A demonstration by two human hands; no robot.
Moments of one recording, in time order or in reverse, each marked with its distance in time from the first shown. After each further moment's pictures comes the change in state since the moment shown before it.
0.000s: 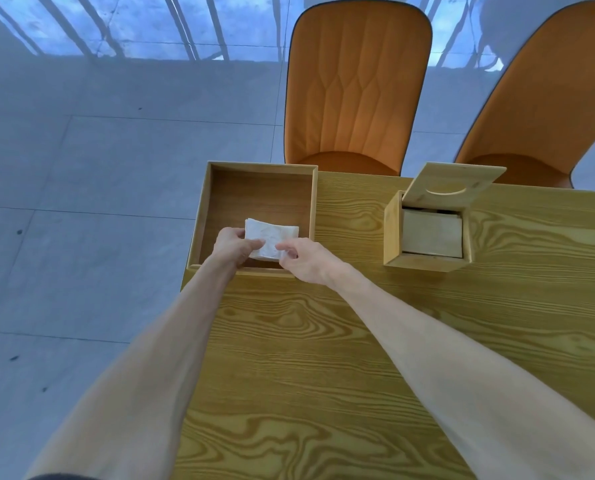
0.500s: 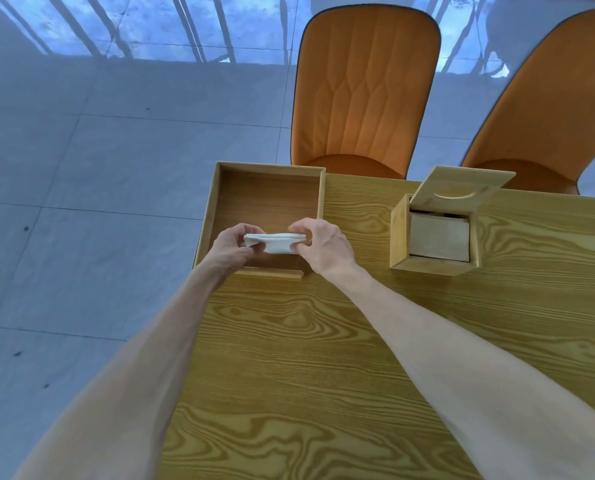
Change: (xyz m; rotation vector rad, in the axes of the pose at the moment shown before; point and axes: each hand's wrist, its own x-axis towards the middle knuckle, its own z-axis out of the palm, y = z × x) left_hand -0.009 -0.019 -0.025 0.013 -0.147 0.292; right_hand 0.002 -0.001 -0.005 -0.197 0.482 -0.164
